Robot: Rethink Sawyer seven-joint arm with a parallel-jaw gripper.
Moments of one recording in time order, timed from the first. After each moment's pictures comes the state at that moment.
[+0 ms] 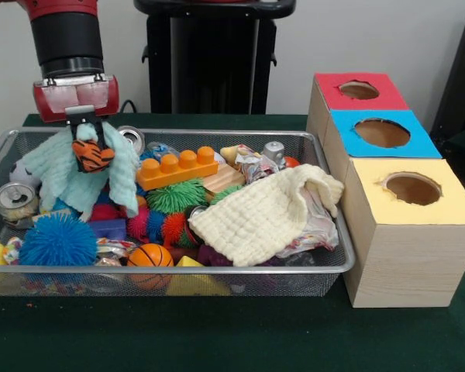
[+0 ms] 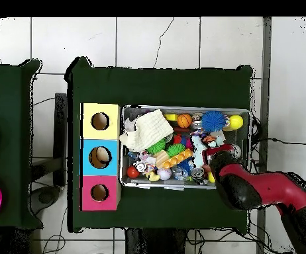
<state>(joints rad) -1.22 -0.59 0.80 1.90 -0.94 0.17 1.56</state>
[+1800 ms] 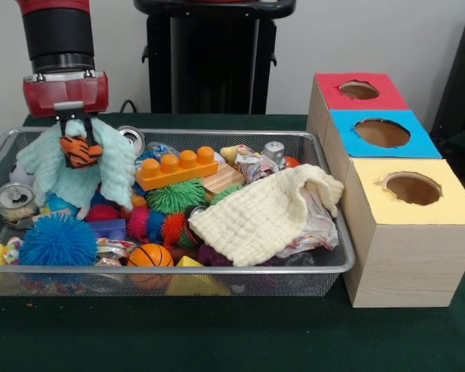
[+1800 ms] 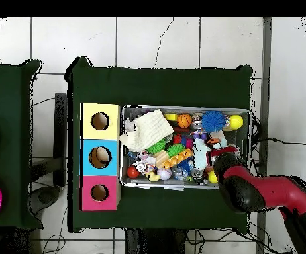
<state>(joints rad) -1.22 -0.61 0.77 1.90 -0.91 0.15 1.56</state>
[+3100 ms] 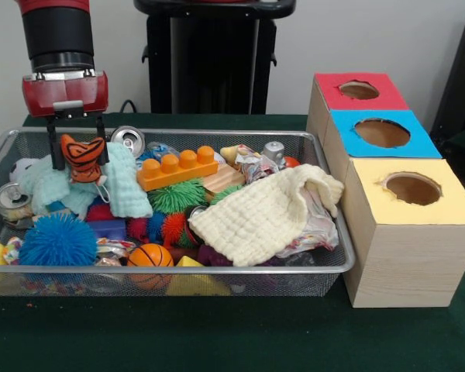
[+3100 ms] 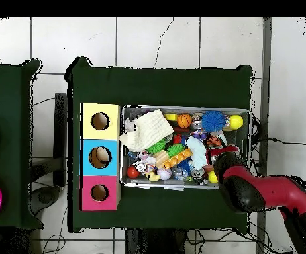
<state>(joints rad) -1.22 -0.61 0.77 1.90 -0.91 0.13 1.56</state>
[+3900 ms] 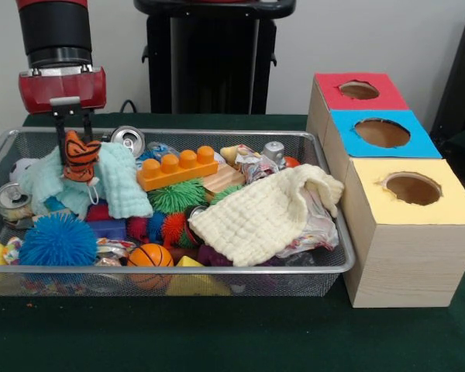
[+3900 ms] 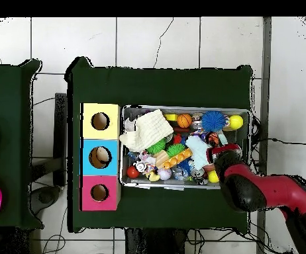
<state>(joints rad) -1.22 -0.62 0.78 1.90 -0.88 0.13 1.56</state>
